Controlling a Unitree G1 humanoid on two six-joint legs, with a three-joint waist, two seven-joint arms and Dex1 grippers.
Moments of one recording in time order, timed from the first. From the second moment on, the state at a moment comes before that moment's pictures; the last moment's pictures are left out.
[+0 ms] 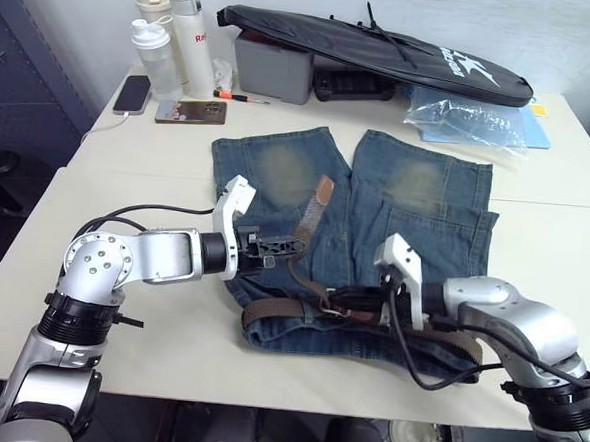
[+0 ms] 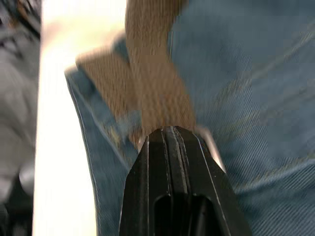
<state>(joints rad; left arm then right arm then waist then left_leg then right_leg) -0.58 0.63 -0.09 -0.12 -1.79 1.12 0.30 -0.40 -0.71 0.04 -0.38 0.71 0.93 0.91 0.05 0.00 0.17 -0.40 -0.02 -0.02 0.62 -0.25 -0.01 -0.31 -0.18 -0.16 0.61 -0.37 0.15</state>
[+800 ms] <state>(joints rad) -0.78 0.44 -0.09 -0.02 -1.60 1.17 0.17 -0.30 -0.83 0.22 -0.39 0.49 0.78 0.93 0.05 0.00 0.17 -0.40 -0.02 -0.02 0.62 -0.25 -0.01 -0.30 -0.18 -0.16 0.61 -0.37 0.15</state>
